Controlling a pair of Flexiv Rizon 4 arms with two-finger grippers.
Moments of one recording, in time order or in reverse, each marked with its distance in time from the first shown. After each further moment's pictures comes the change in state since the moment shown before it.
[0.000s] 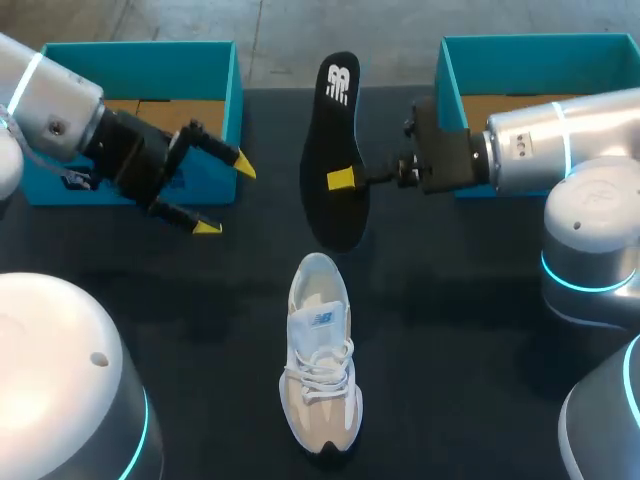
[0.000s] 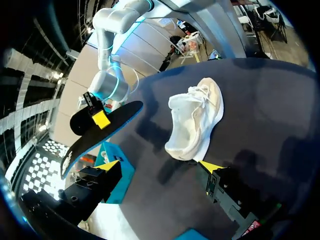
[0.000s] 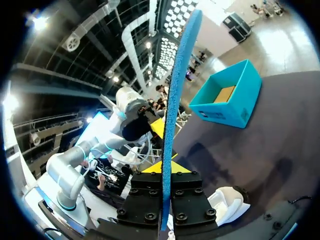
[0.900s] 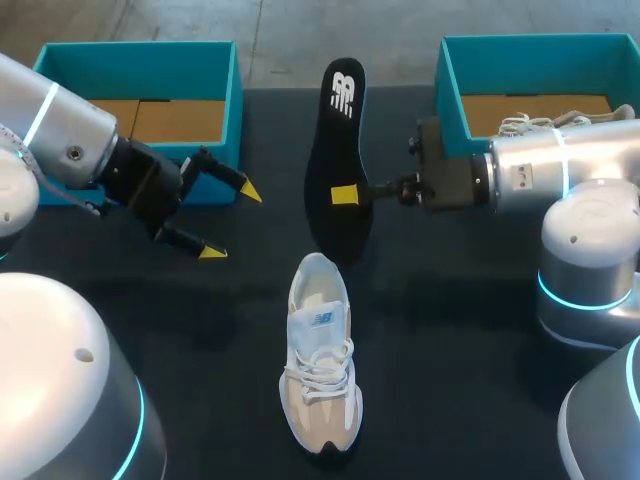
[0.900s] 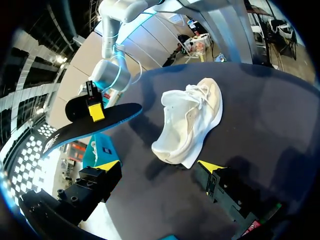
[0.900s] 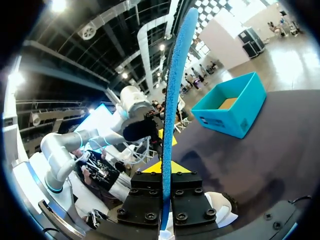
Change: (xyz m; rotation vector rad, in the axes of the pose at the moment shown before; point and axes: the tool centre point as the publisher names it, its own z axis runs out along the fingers) left arm 0.027 0.001 0.022 -0.029 0.027 -0.123; right arm -0.018 -0.015 0.001 -0.036 0.010 -0.151
